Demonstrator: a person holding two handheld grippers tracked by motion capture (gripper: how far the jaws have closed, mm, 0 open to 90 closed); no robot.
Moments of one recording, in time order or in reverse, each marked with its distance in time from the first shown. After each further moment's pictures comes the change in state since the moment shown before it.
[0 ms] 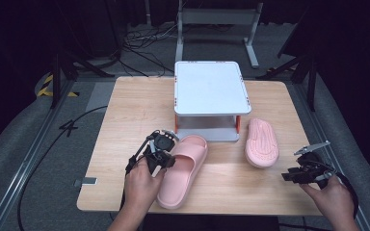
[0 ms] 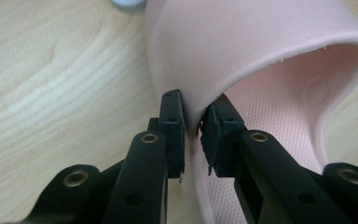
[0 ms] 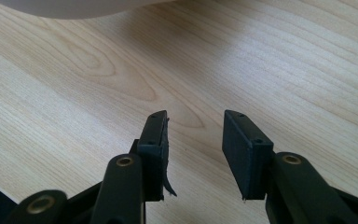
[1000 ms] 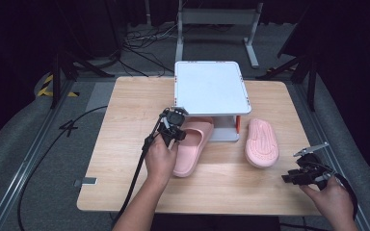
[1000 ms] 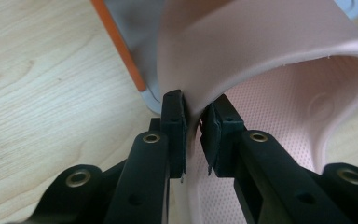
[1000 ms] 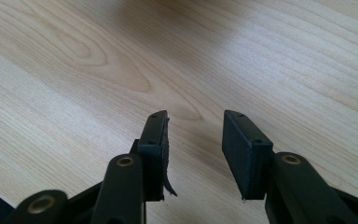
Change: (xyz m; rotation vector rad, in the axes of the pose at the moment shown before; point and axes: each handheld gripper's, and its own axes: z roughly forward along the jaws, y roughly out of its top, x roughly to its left) left arm 0.019 0.066 0.040 -0.105 0.080 -0.111; right arm -0.004 -0.005 0.008 0.022 0.011 0.011
